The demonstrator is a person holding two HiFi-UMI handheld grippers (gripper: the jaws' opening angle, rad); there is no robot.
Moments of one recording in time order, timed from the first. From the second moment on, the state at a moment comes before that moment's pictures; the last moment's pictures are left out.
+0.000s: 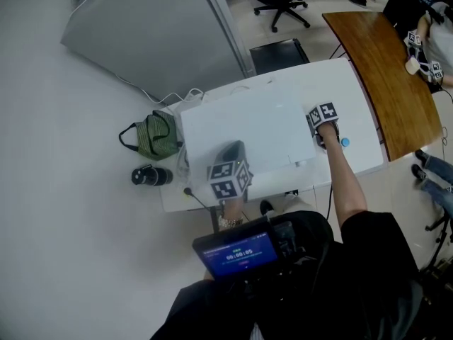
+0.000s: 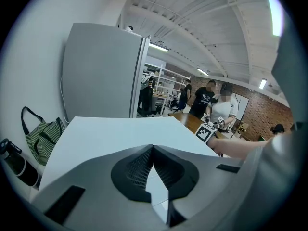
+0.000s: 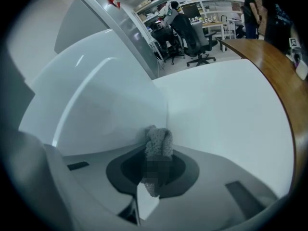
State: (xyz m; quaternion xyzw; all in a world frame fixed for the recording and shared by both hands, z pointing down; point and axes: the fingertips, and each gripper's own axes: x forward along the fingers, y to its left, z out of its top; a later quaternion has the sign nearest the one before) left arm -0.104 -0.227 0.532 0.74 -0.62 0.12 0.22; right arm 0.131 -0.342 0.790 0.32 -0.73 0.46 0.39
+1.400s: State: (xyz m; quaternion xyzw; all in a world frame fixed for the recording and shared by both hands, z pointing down) left arm -0.076 -0.222 0.528 0.77 -0.59 0.12 0.21; right arm 0.155 -0.243 0.792 0.34 -0.72 0.49 0.36
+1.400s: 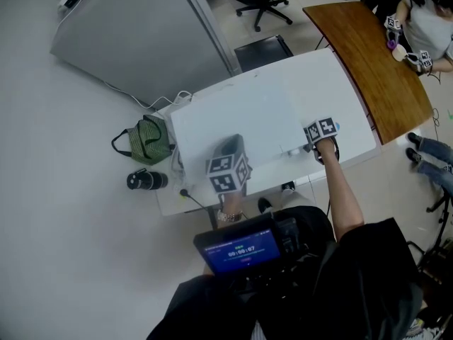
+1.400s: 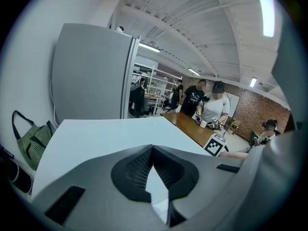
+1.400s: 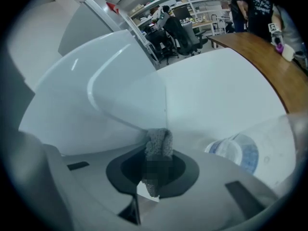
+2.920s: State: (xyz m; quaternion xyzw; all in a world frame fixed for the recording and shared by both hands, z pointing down) left arm -0.280 -0.095 0.538 0.62 -0.74 0.07 0.26; right arm -0.266 -0.312 0.617 0.17 -0.85 0.26 0.43
